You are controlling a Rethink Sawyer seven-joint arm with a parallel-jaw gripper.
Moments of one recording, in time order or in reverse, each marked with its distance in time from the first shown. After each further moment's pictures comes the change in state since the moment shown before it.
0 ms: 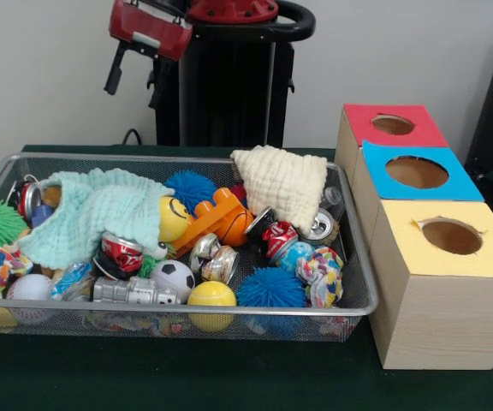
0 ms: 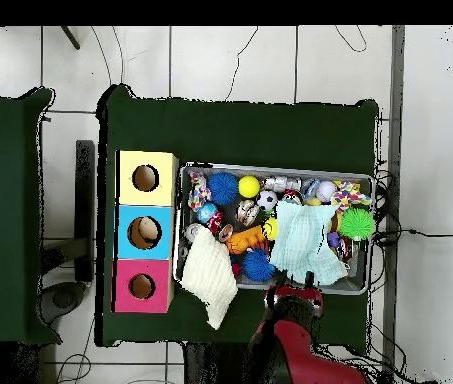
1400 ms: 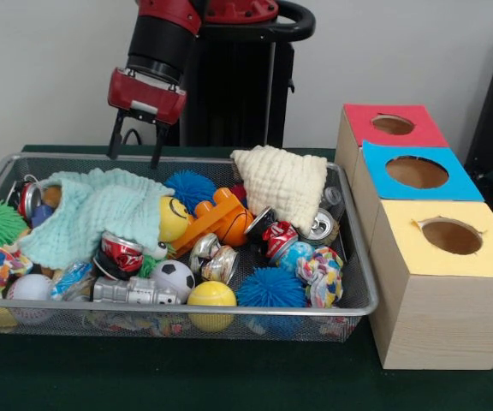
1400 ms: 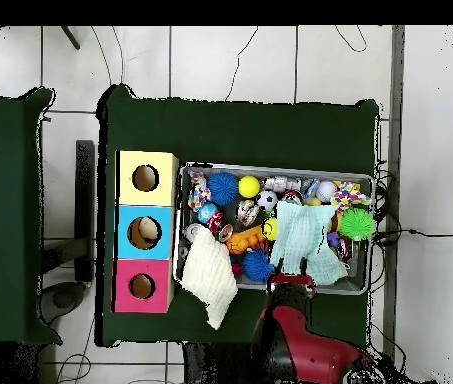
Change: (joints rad) arm -0.033 0.314 0.008 -0.093 0.001 -0.275 0.000
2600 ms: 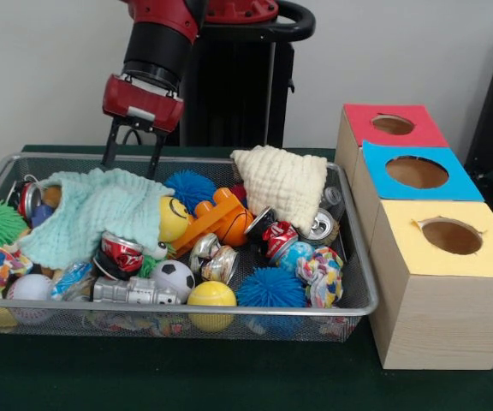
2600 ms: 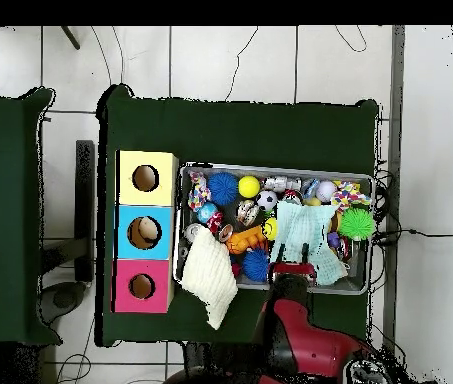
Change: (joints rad) arm -0.001 0.036 0.000 -0.043 -0.006 -0.138 0.000
